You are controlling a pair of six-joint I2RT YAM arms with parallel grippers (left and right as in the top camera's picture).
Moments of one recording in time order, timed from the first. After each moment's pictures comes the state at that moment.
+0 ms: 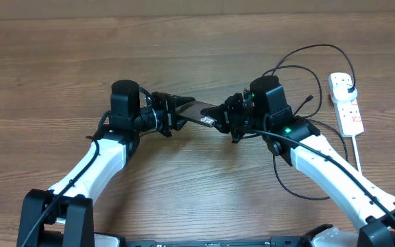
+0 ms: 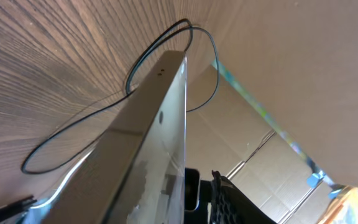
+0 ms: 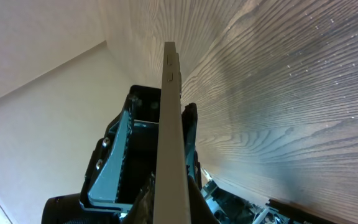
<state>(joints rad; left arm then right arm) -0.20 1.54 0.77 0.21 0.83 -1.88 0.46 1.46 0.94 -0.15 -0.62 1.64</state>
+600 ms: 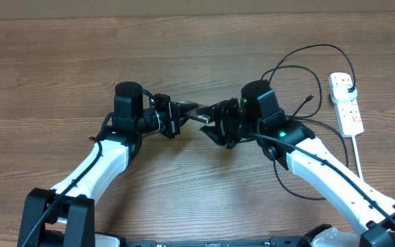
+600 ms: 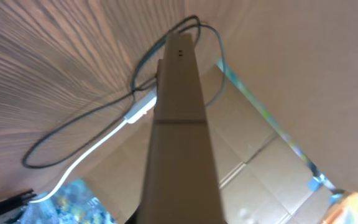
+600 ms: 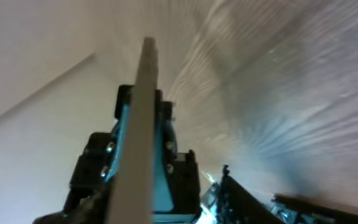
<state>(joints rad) -0.22 1.54 0.76 0.22 0.82 -1.91 0.53 1.44 0.95 -0.24 -0.53 1.73</state>
